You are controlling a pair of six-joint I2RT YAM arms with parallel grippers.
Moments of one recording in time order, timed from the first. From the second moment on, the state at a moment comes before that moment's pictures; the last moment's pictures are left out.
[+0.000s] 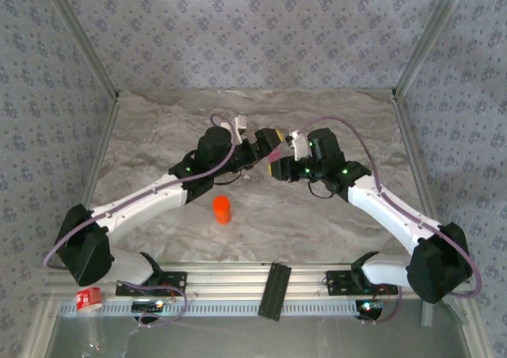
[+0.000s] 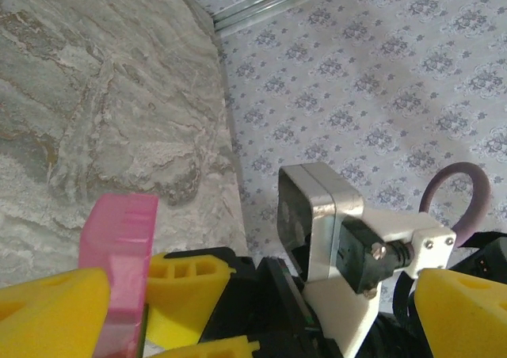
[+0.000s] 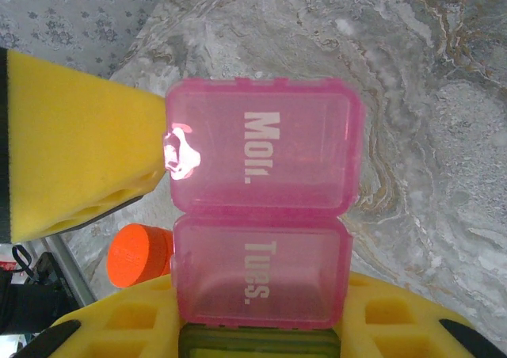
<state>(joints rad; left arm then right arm) -0.81 1.39 1.04 0.12 0.20 -1.17 0.53 1.25 0.92 -0.30 -0.44 0.33</state>
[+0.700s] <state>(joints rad) -0.83 1.42 1.05 0.15 0.20 -1.18 0.52 1.25 0.90 -0.29 -0.43 0.35</state>
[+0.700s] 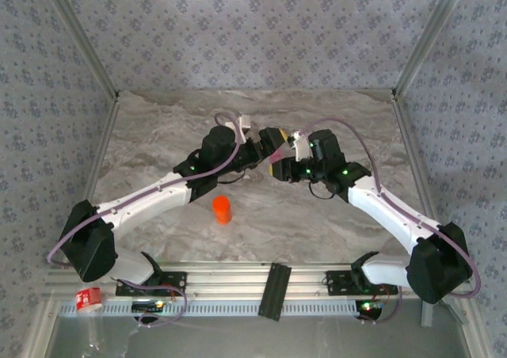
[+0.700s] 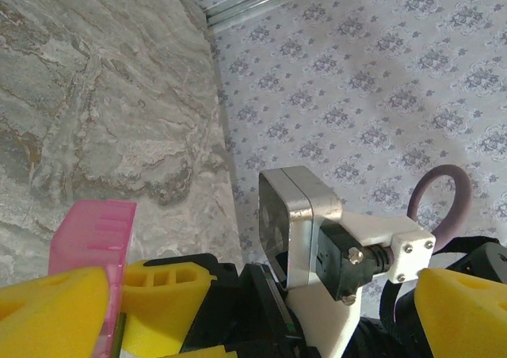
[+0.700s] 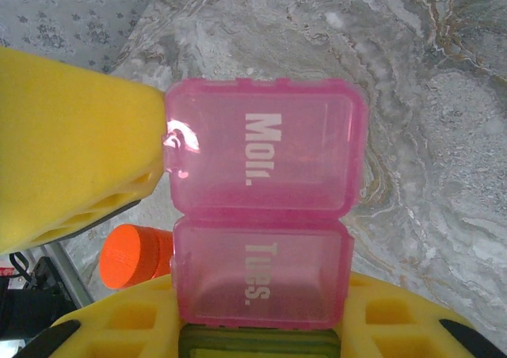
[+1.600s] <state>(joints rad) -0.86 1.38 1.07 0.09 0.10 -1.13 0.52 1.25 0.89 -0.27 -0.43 0.35</state>
